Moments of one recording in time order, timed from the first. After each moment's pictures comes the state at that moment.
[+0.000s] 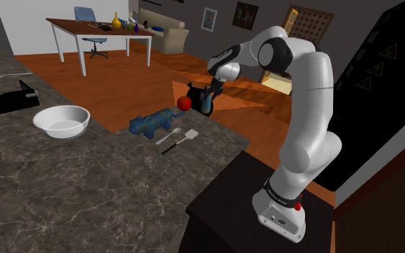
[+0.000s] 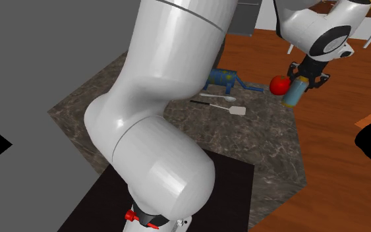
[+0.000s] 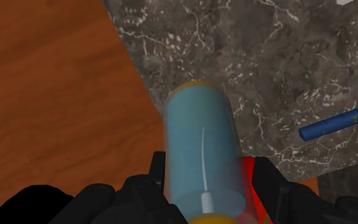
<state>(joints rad) -0.36 0.55 -0.21 -1.73 0.33 2.47 -0.38</state>
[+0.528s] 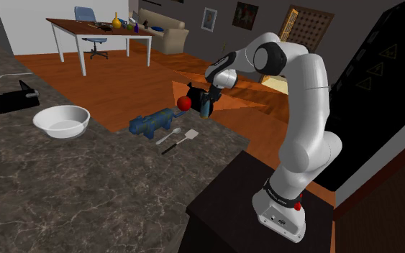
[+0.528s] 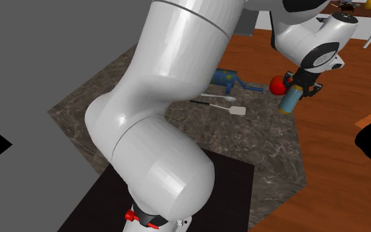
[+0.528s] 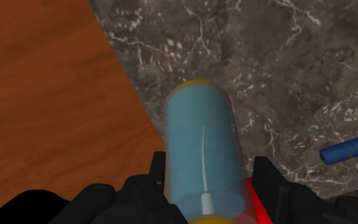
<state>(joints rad) -0.37 0.62 -0.19 -1.74 0.36 2.55 -0.41</state>
